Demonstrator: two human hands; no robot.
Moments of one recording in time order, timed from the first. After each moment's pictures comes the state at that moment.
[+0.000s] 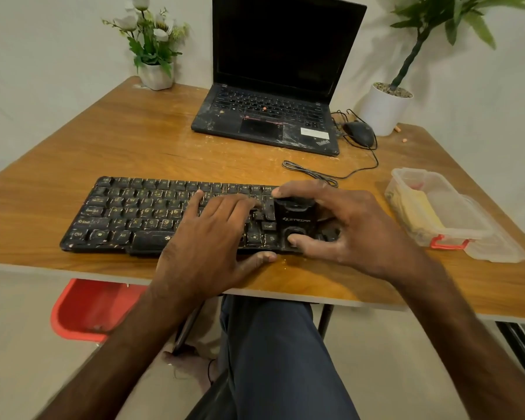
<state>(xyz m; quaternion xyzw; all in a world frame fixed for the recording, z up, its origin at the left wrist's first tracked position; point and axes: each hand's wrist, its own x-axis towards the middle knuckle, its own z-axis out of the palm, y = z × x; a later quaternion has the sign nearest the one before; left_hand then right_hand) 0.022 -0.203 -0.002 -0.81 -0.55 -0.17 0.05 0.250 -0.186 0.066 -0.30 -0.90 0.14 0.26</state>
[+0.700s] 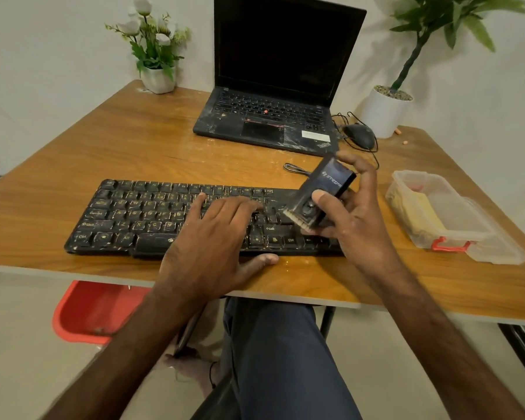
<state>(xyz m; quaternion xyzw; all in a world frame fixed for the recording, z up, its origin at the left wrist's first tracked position) 0.022 -0.203 0.000 -0.82 -0.55 -0.16 0.06 0.235 -0.181 0.044 -0.43 -0.59 0.46 0.51</state>
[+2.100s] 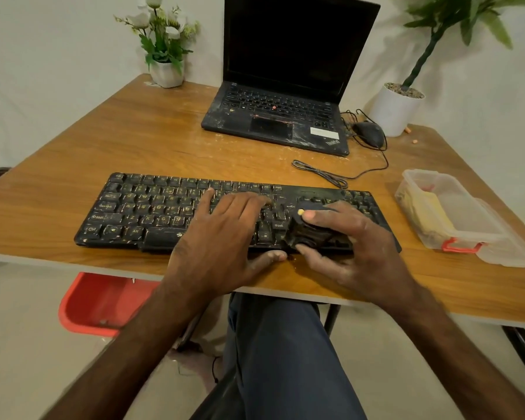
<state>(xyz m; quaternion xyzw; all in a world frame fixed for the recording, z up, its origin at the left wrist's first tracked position) 0.022 -0.202 -0.003 -0.82 -0.55 -0.17 0.05 0.252 -0.199 0.027 -0.26 -0.90 0.04 0.36</state>
